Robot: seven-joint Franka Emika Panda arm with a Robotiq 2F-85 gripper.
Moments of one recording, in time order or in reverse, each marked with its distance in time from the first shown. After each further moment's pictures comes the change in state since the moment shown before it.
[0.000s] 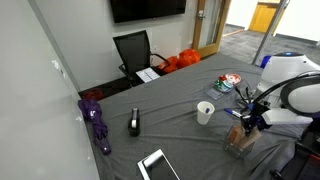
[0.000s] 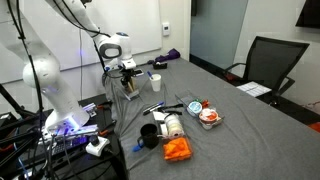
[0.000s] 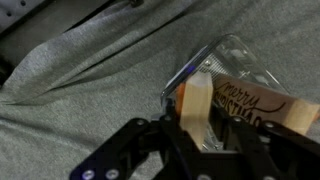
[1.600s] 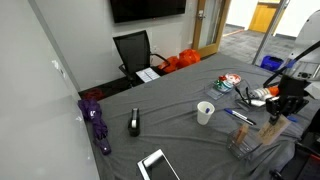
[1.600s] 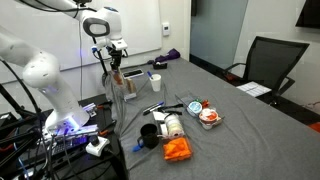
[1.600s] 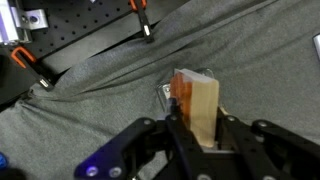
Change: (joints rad) arm -0.002 -0.444 -0.043 0.002 0.043 -0.470 -0.114
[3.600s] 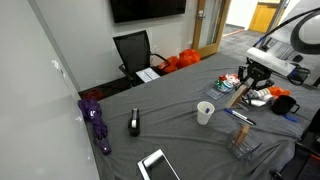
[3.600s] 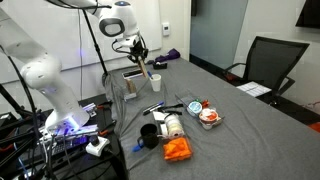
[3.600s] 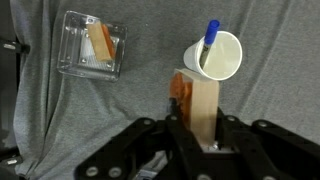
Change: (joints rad) arm -0.121 0.237 -0.013 0.188 0.088 0.336 0.787
